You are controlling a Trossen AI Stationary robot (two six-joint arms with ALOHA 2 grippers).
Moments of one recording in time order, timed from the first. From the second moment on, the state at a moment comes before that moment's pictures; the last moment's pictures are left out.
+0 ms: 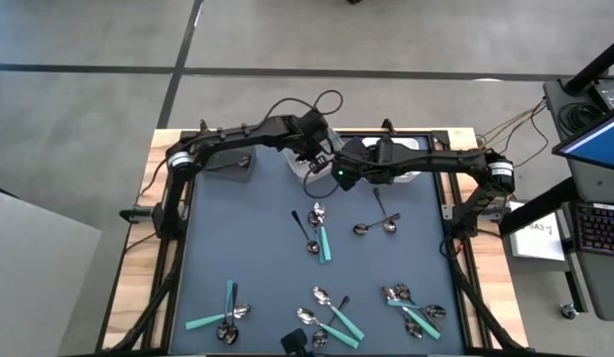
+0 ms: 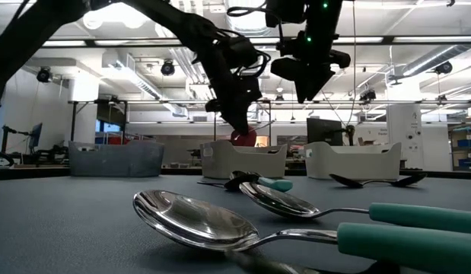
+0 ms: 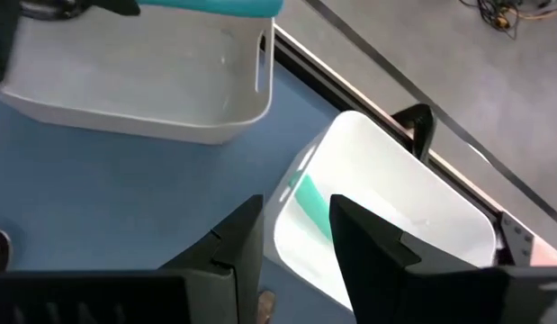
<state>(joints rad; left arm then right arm) 0.45 2.07 1.75 -0.66 -0.11 -0.01 -0.20 1.67 1.45 -1.09 0.63 0.64</state>
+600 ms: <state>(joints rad) 0.44 2.04 1.75 -0.92 0.34 0.16 -0.20 1.67 1.45 -1.09 0.63 0.68</state>
